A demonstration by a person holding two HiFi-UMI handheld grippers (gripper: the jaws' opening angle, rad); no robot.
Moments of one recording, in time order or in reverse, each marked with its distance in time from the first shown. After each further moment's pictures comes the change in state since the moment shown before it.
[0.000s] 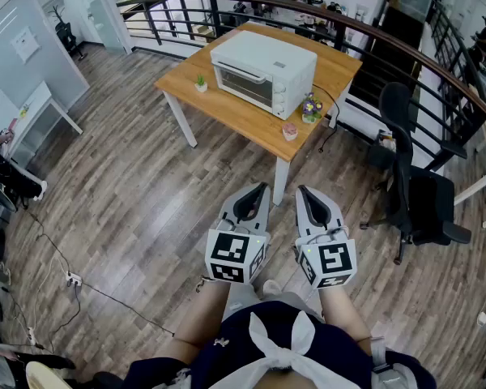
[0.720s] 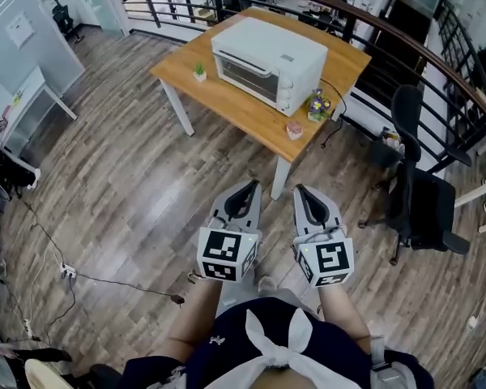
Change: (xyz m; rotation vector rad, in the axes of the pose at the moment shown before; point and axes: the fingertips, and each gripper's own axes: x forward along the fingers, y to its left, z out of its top) left arm 0.040 0.058 -0.015 0.002 0.049 0.024; right arm 0.062 -0.013 -0.025 -0.028 0.055 0.021
